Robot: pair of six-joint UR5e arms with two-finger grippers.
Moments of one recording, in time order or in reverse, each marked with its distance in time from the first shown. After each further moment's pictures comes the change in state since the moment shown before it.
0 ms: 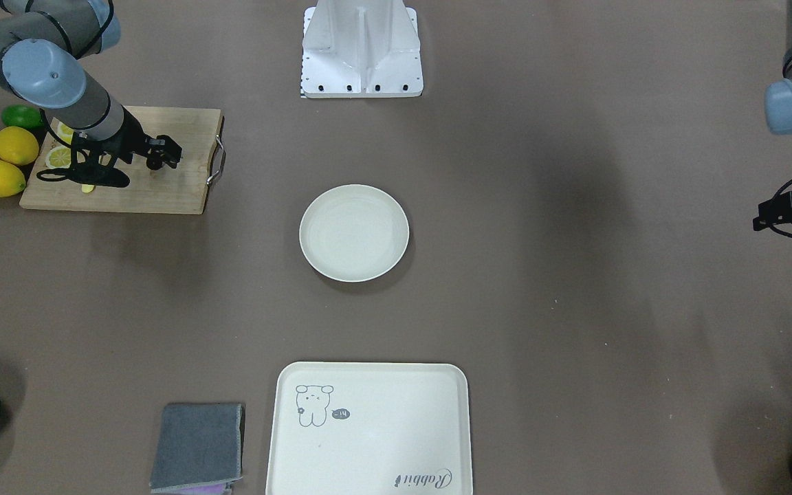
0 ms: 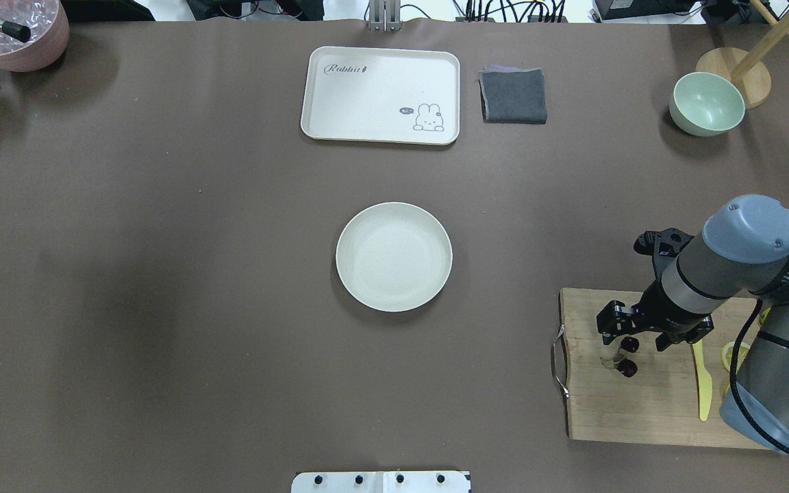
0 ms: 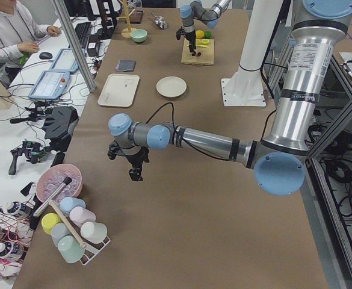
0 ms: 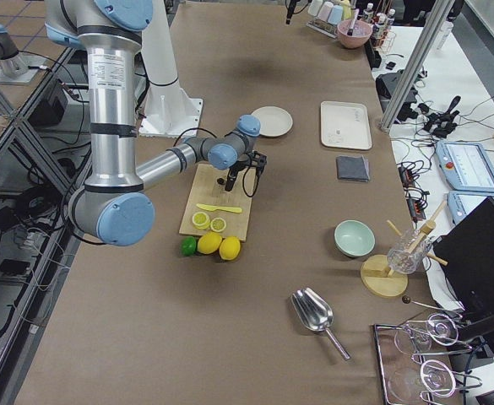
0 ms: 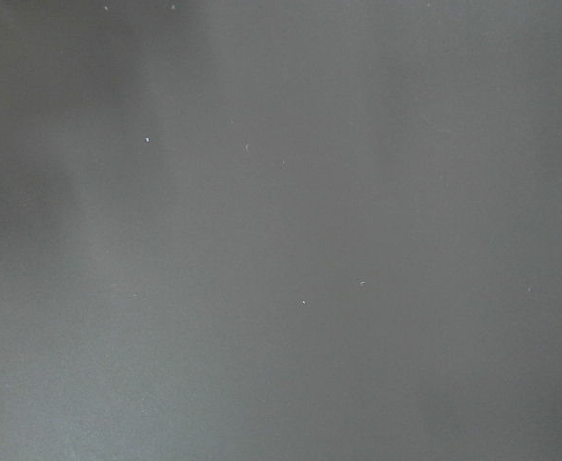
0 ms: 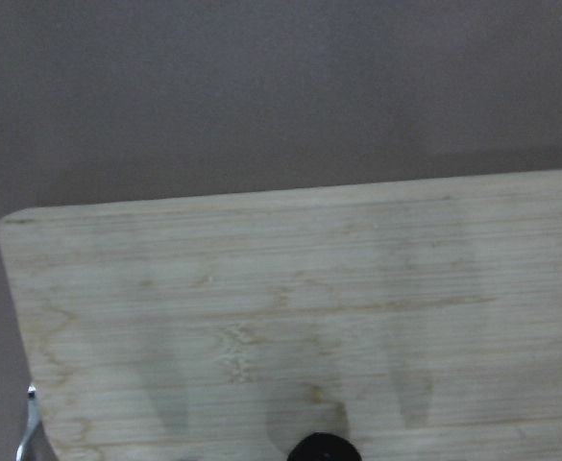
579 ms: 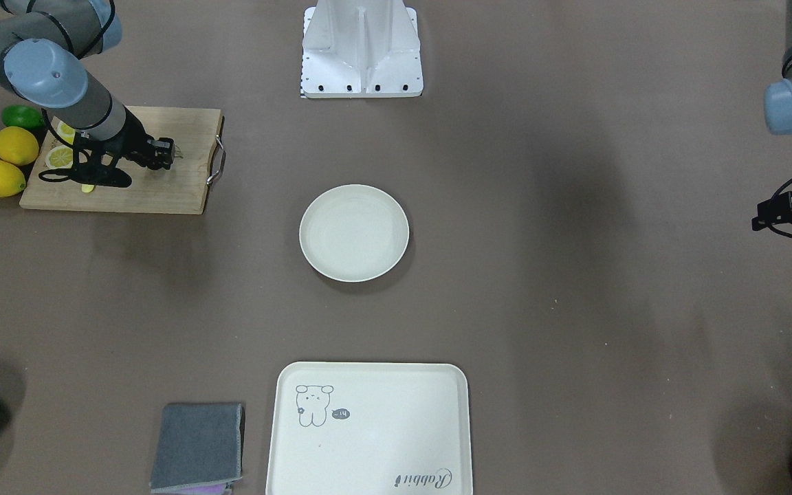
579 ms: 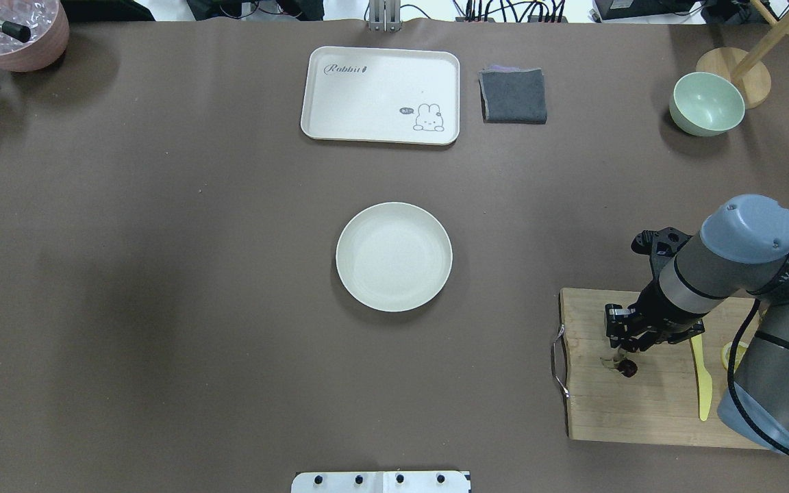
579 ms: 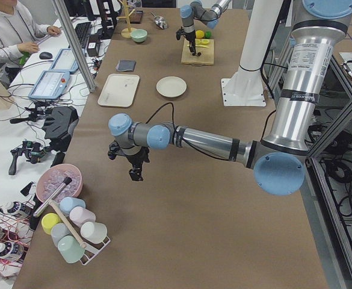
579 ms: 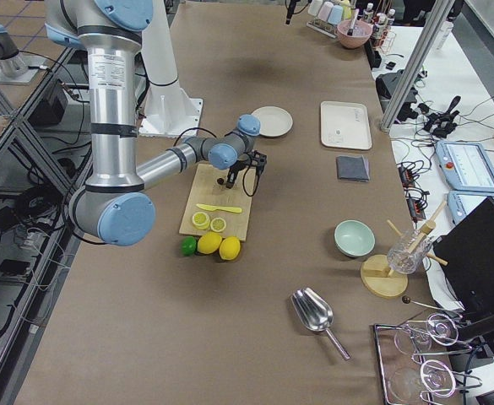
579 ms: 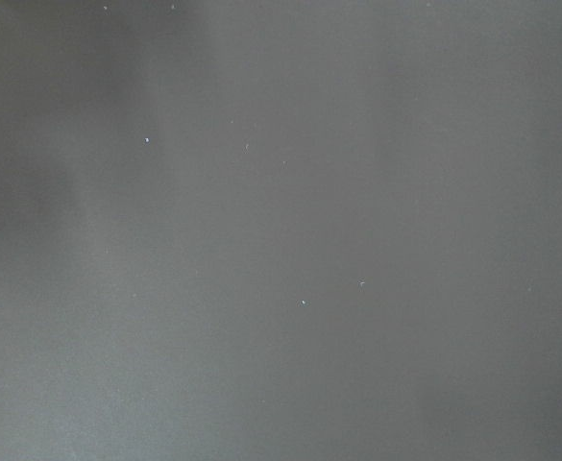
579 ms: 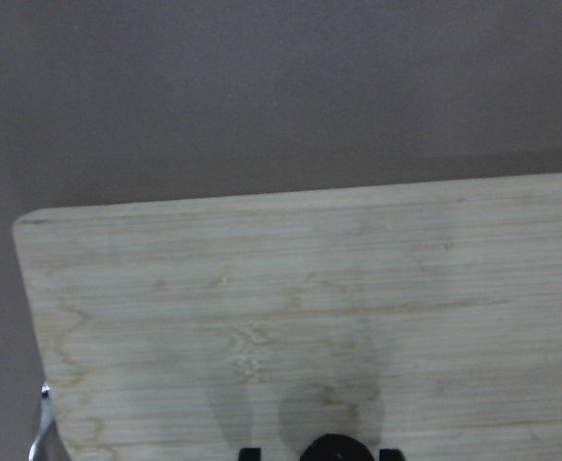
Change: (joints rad) left arm 0.002 0.000 0.000 0.000 -0.001 0.000; right arm -0.001 0.006 0.000 0.002 -0.002 0.003
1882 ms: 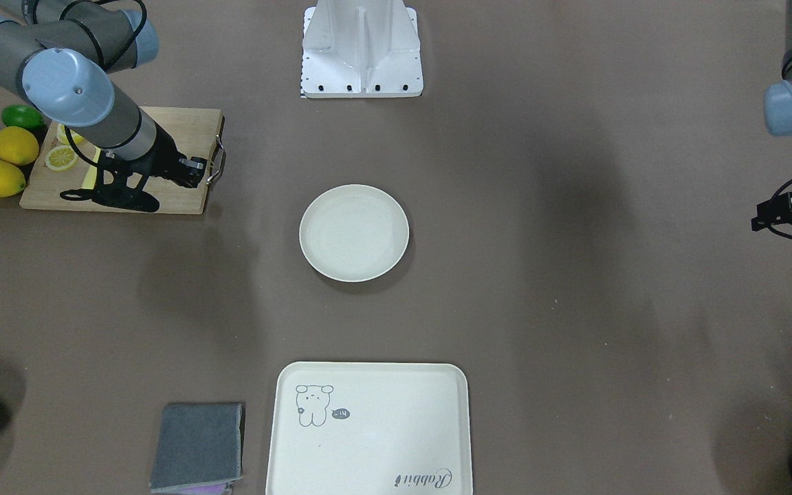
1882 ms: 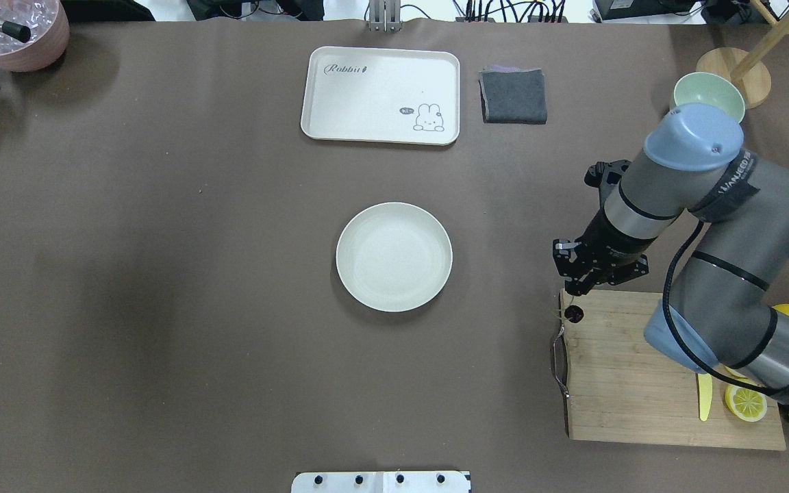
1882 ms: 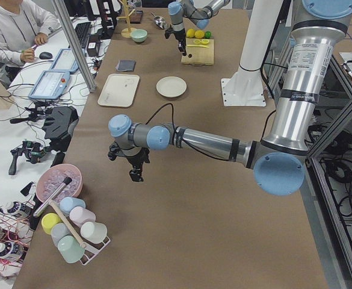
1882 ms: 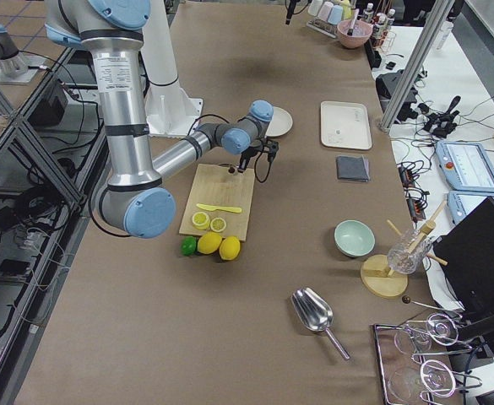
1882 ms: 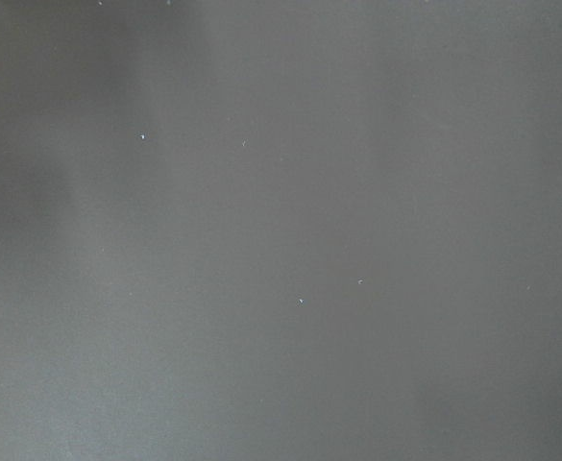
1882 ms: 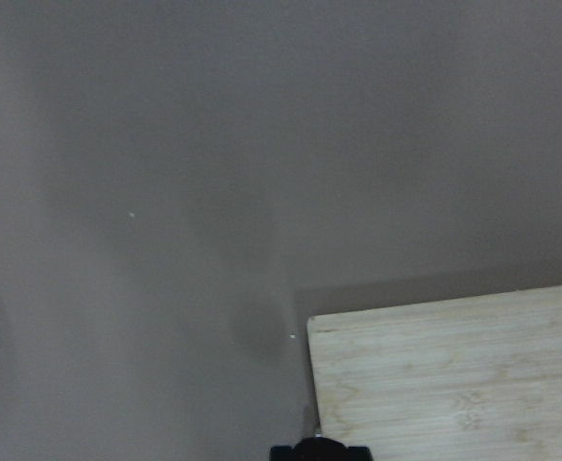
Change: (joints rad) left arm 0.001 0.000 0.009 0.001 -0.003 0.001; right arm 0.112 0.309 -0.054 -0.278 0.077 -0.016
